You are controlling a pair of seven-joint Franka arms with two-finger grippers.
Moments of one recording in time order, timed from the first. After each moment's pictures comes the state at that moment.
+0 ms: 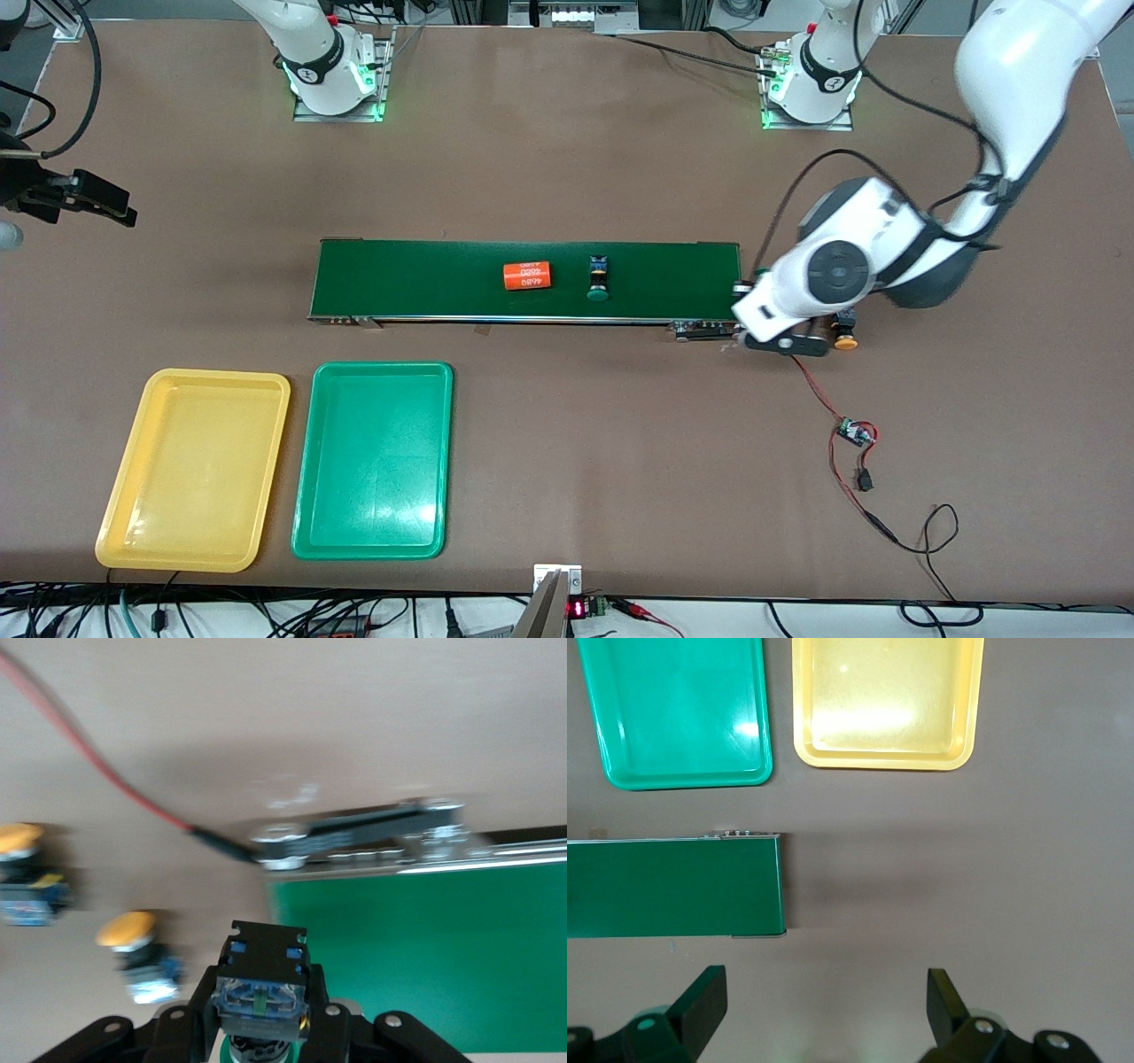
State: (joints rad) left arm 0.45 0.70 -1.00 -1.77 0.51 1.83 -0.66; right arm 0.02 0.05 -0.08 -1.58 -0.03 1.55 -0.03
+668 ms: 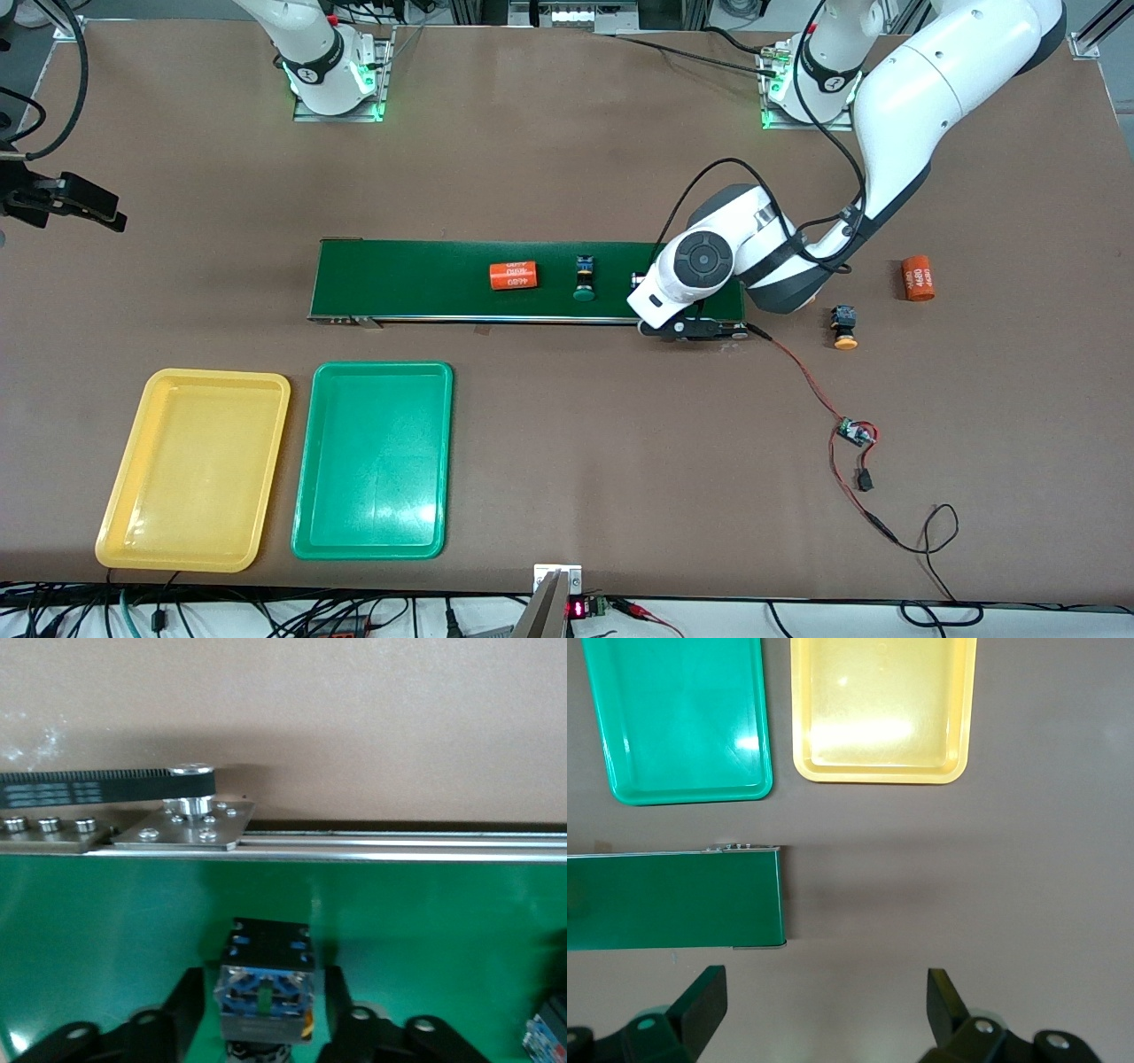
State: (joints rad) left arm 0.22 0.83 -0.94 -1.72 0.51 1.96 -0.91; right arm 0.02 0.06 -0.08 -1.55 -0.02 1.55 -0.03
